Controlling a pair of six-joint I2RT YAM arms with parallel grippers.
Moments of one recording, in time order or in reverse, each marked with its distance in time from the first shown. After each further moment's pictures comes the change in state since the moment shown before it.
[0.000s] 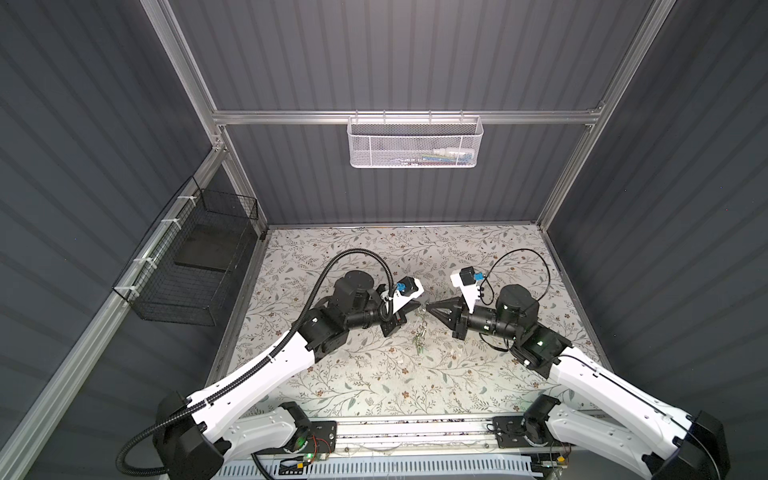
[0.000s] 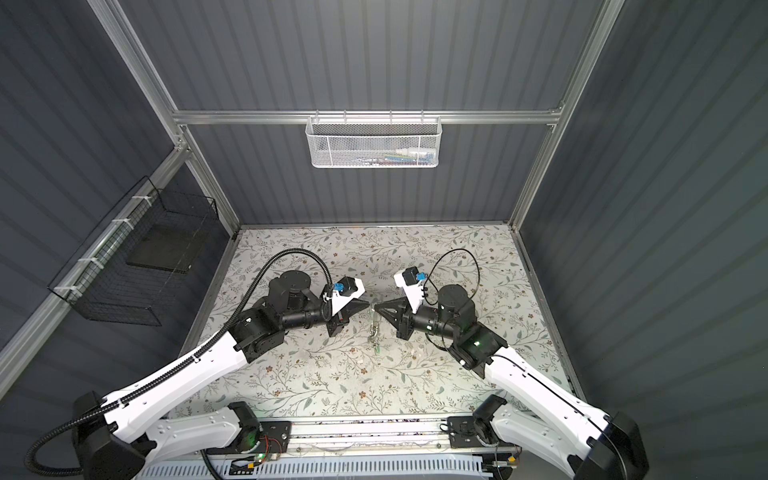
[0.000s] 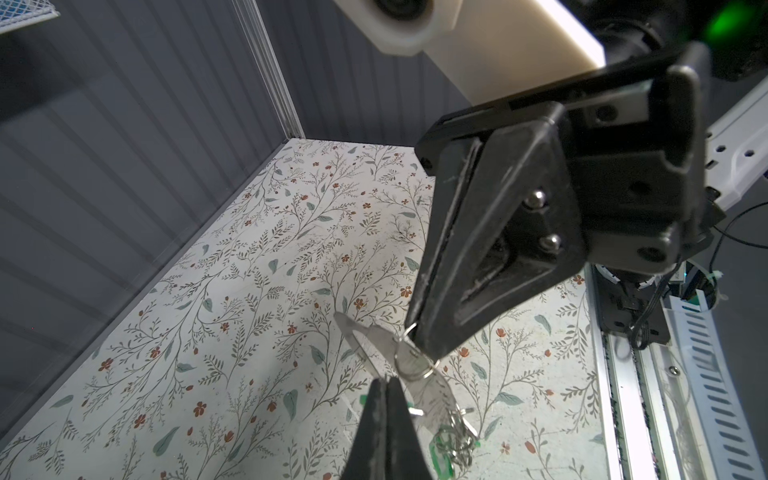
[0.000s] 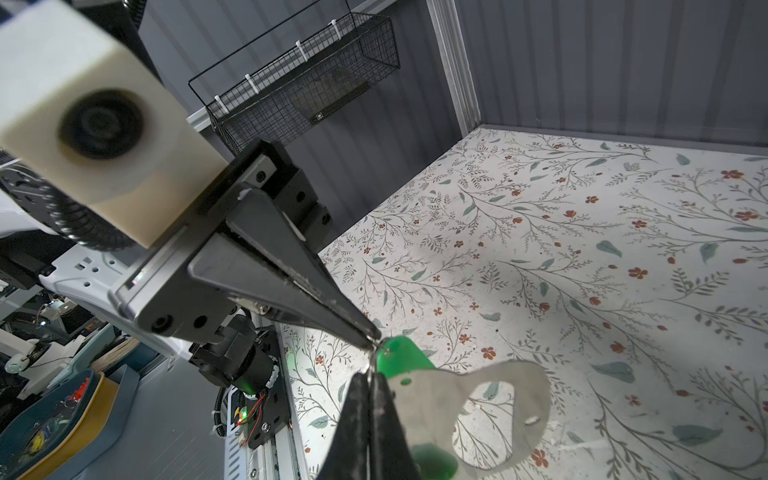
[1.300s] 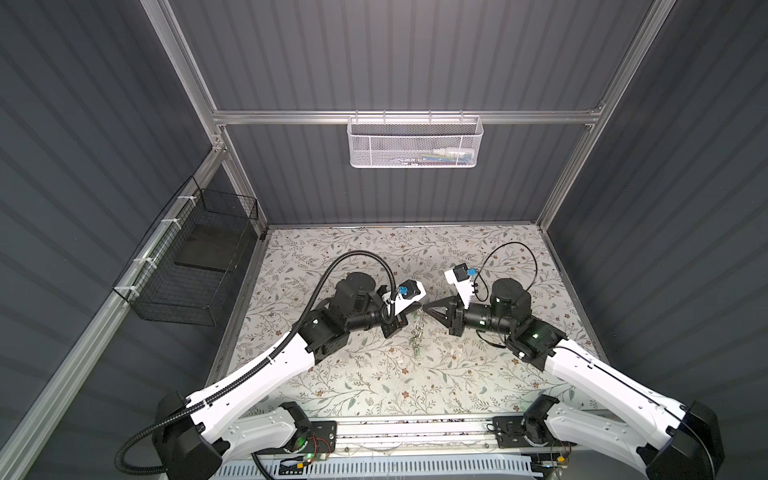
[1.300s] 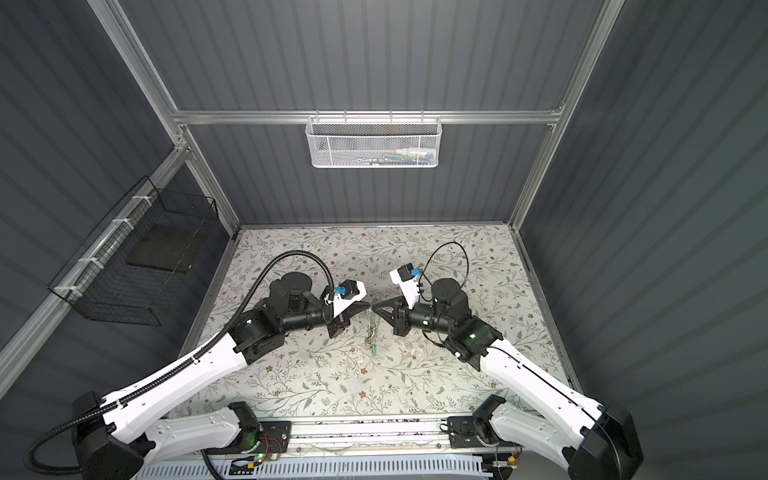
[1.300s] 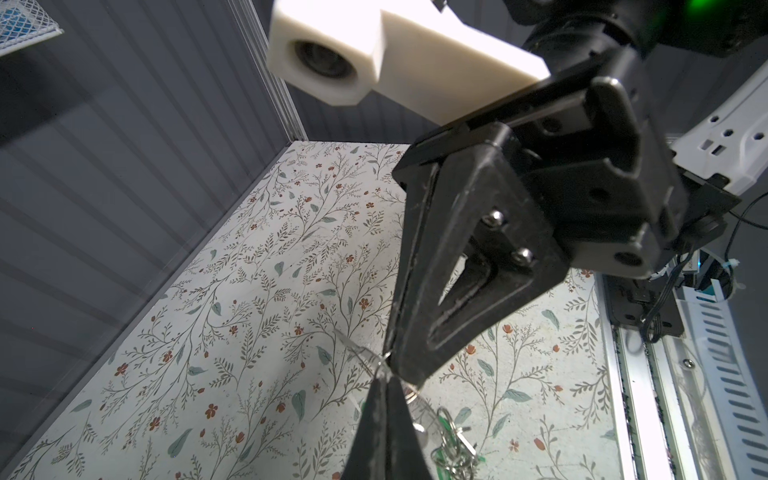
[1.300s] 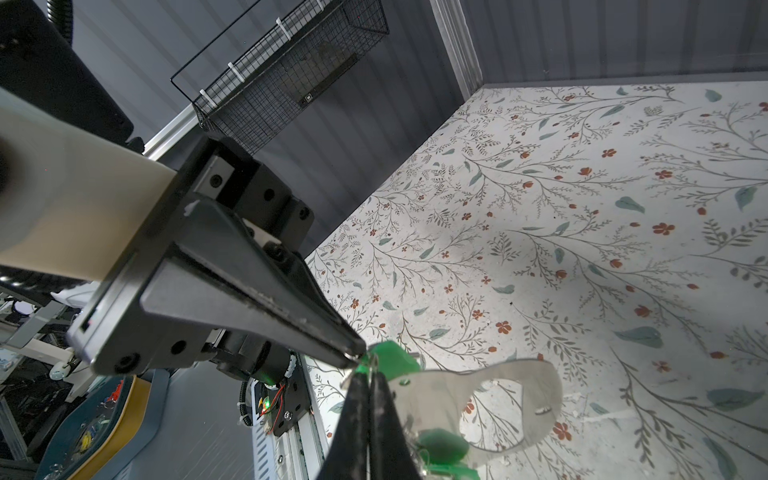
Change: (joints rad) left arm -0.026 -0.001 0.000 -0.009 -0.032 0.035; right arm 0.000 0.061 0.058 -0.072 -0.029 0.061
